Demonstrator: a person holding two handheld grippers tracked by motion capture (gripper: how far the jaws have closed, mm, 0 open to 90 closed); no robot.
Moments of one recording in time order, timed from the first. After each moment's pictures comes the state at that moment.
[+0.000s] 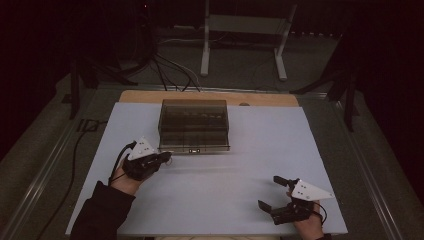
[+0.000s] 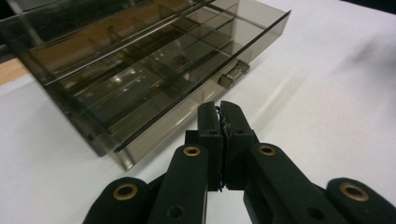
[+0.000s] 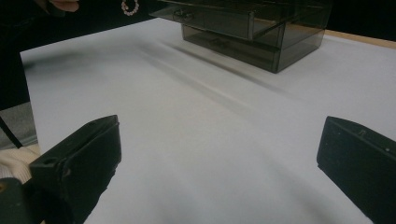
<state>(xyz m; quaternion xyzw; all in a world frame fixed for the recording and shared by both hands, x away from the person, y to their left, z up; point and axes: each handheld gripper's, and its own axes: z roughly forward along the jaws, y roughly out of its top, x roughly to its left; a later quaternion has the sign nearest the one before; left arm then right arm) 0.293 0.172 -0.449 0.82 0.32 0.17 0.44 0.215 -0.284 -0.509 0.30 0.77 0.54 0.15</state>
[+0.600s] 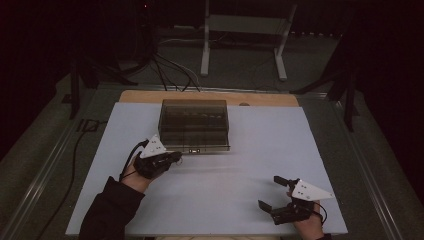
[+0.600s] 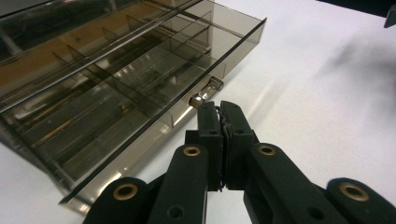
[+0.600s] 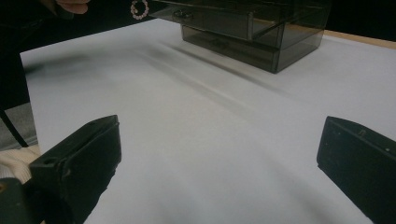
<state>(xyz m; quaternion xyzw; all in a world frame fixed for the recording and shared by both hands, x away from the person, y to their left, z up) 0.301 0.147 -0.449 0.83 0.29 0.15 0.44 0.215 -0.284 -0.508 0.30 0.77 0.54 0.15</state>
